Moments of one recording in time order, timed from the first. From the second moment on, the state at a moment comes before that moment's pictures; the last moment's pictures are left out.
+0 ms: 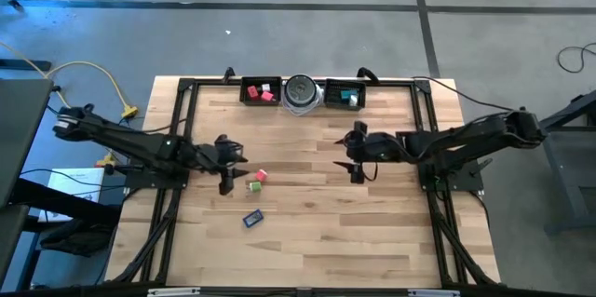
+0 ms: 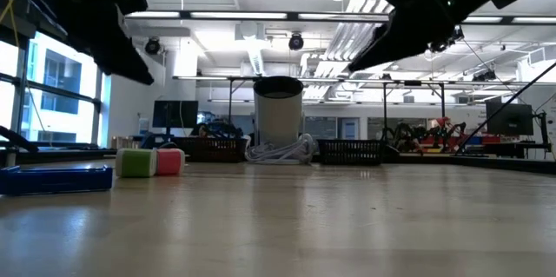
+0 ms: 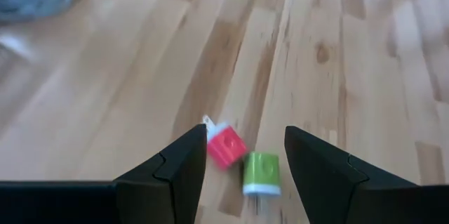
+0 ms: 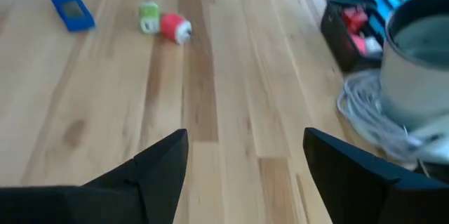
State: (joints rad) left arm -0.21 0.81 0.49 -0.30 -0.28 -0.42; right arm 0.05 1.19 0.62 0.02 0.23 -0.08
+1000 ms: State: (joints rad) left arm -0.33 1.22 0.49 -0.16 -0.21 -0.62; right arm 0.08 1.19 0.62 0.14 0.20 -0.10
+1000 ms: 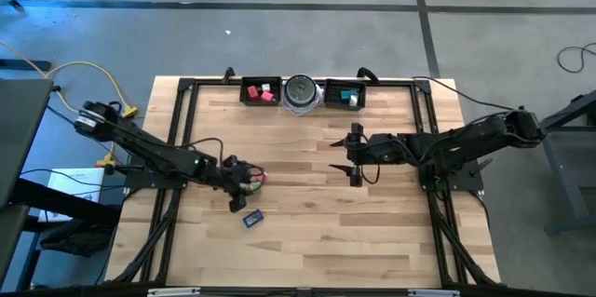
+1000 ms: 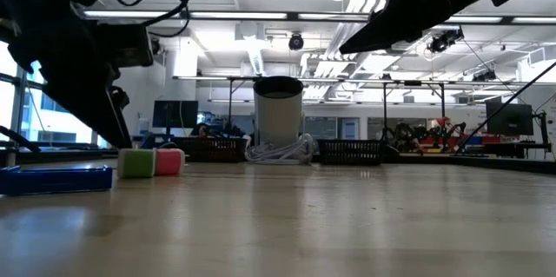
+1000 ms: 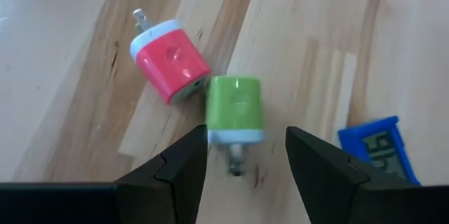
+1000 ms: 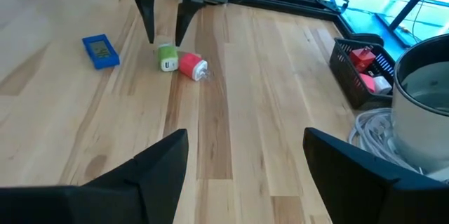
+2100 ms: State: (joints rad) left arm -0.29 1.43 0.49 0.02 -0.19 -0.64; right arm 0.08 1.19 0.62 0.13 0.20 -0.09
